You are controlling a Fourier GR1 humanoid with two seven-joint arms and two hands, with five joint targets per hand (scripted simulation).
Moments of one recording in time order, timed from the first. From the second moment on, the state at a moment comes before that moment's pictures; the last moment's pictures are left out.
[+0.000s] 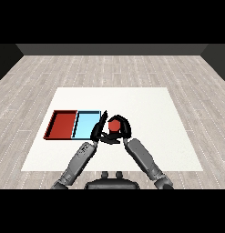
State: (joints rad) left arm -0.33 0.00 -0.42 -1.36 0.11 0.27 -0.18; right arm -0.43 0.00 0.45 -1.31 -0.26 -0.40 -0.35
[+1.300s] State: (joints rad) left arm -0.44 0.02 -0.55 -1.28 0.17 0.52 -0.18; right arm -0.46 -0.02 0.51 -1.35 -0.33 -0.42 -0.36
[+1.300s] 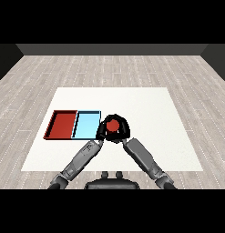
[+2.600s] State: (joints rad) left arm -0.44 0.03 -0.54 -1.30 0.17 0.57 -0.21; right arm -0.44 -0.02 0.52 -1.41 -0.32 -0.39 -0.36
